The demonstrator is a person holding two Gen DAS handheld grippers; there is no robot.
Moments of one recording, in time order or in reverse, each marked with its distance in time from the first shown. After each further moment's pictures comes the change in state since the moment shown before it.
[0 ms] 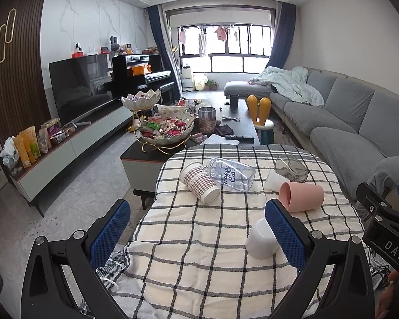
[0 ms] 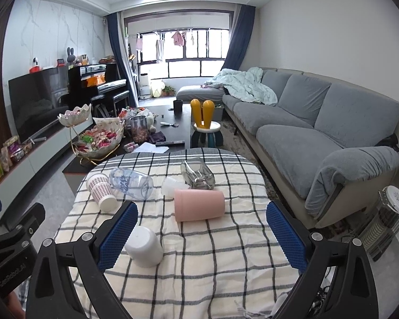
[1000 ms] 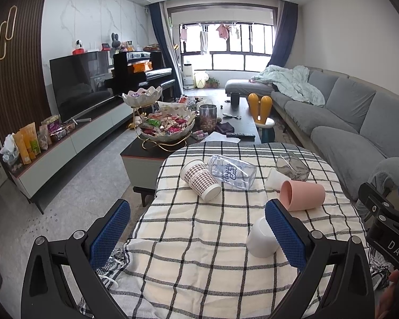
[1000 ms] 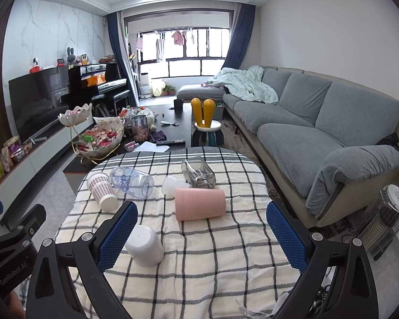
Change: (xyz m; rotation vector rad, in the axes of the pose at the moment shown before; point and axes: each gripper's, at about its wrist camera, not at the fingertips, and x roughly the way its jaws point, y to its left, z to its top) left arm 0.003 0.005 -0.001 -0.006 0.013 0.000; right arm -0.001 0.000 0.002 0.003 0.009 0.006
